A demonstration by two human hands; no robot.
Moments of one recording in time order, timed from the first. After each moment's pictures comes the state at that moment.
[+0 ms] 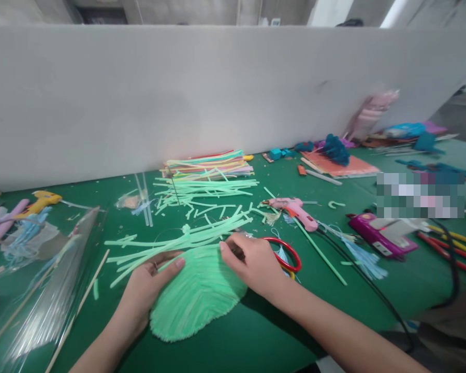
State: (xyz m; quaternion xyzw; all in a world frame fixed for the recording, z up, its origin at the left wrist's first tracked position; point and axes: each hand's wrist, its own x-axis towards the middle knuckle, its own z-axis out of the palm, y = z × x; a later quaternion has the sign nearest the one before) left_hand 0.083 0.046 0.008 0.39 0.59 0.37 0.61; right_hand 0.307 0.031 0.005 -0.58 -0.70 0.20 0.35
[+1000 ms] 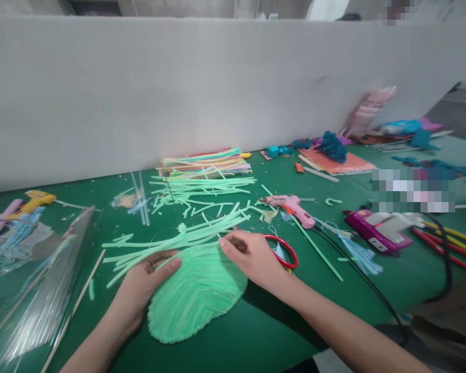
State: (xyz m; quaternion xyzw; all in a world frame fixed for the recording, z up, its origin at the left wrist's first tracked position) left_hand 0.078 0.050 0.006 0.38 0.60 0.35 0.62; right_hand 0.313 0.033 0.008 -0.55 -0.63 0.38 0.40
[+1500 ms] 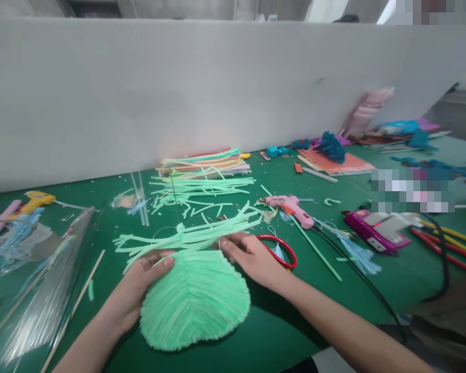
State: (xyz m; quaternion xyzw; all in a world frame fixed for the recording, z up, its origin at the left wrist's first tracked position) left_hand 0.069 0.055 0.006 0.32 0.52 0.35 0.71; right_hand 0.316 0.036 0.007 -0.49 -0.60 0.49 0.41
